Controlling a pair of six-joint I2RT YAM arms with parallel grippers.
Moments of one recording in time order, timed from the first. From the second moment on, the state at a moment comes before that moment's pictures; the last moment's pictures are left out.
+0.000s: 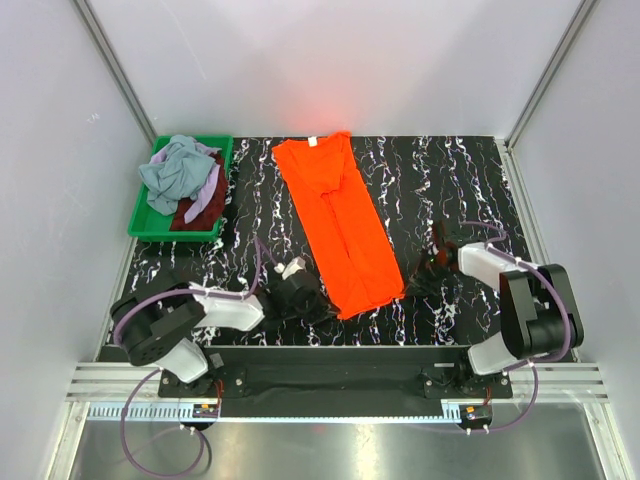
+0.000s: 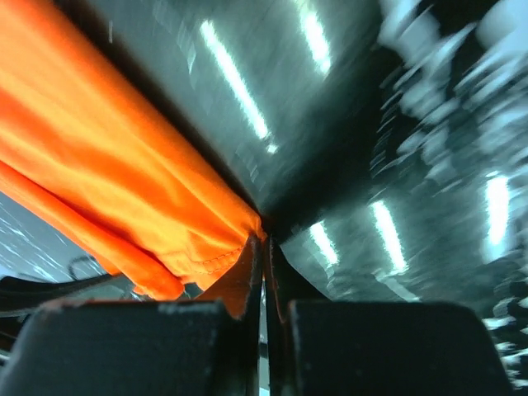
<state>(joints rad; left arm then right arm) -0.98 1.56 0.50 0.30 -0.03 -1.43 0.13 1.52 0.72 -0.49 -0.34 0.65</state>
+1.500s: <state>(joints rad) -0.96 0.92 0.32 -0.29 0.00 -1.25 0.82 1.10 0.75 -0.75 0.08 1.11</state>
